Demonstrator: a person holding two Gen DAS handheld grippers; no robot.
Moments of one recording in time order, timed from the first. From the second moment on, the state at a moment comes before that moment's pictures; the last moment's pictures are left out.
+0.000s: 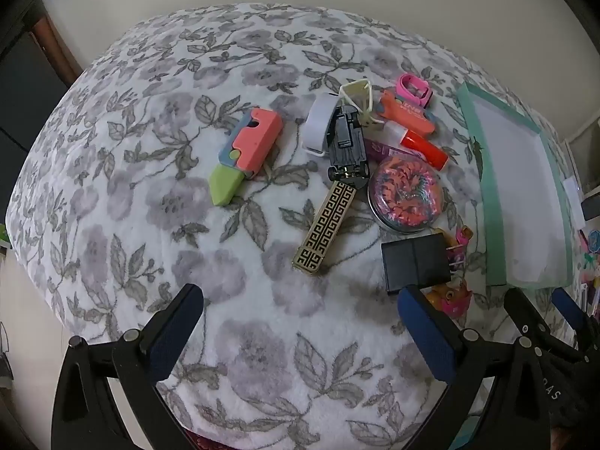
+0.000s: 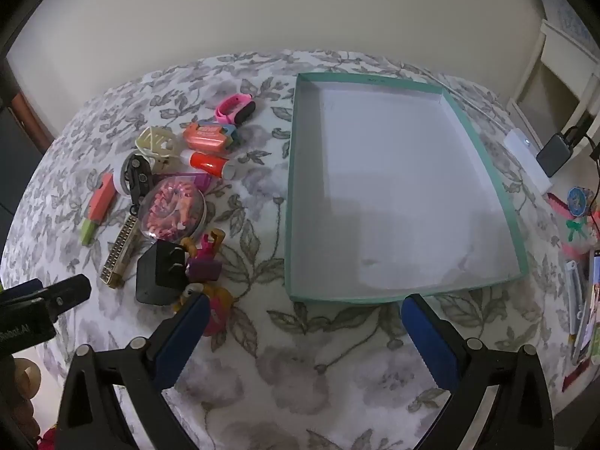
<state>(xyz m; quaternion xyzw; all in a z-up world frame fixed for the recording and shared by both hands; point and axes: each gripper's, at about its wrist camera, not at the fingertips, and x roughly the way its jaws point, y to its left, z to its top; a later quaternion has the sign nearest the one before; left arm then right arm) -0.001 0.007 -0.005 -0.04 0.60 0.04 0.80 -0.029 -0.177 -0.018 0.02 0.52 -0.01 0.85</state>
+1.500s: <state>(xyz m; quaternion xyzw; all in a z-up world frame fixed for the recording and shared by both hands) 0.003 0.008 -0.009 -0.05 0.60 0.04 0.79 -0.027 -0.178 -0.023 0.01 0.53 -0.01 0.85</state>
